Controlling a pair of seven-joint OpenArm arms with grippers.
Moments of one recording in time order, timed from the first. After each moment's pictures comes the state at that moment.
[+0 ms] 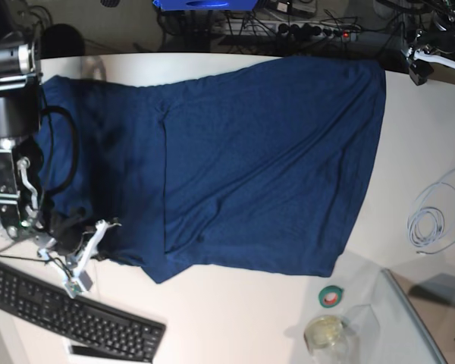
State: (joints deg) left arm 19.9 -0.8 -66.2 88.5 -13.0 -37.4 38.9; right arm 17.8 15.3 -2.0 67.6 17.7 28.7 -40.0
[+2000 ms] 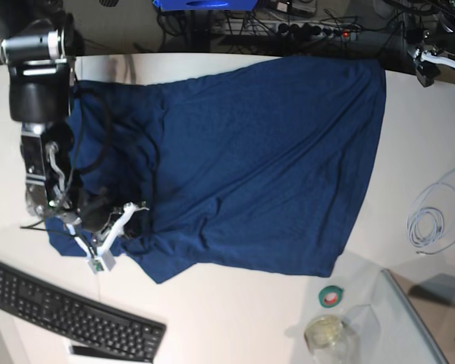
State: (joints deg) left arm 20.2 -2.8 -66.3 88.4 -13.0 -37.4 38.9; right arm 14.8 7.3 0.8 63.8 17.0 27.8 -39.3
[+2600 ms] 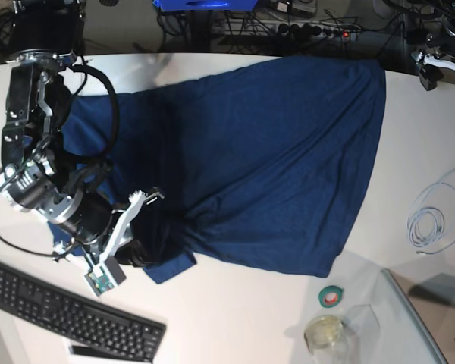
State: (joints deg) left arm 19.5 -3.7 -66.2 88.4 -12.9 -37.4 38.9; right arm 3.0 4.7 0.6 109.3 17.3 28.3 -53.1
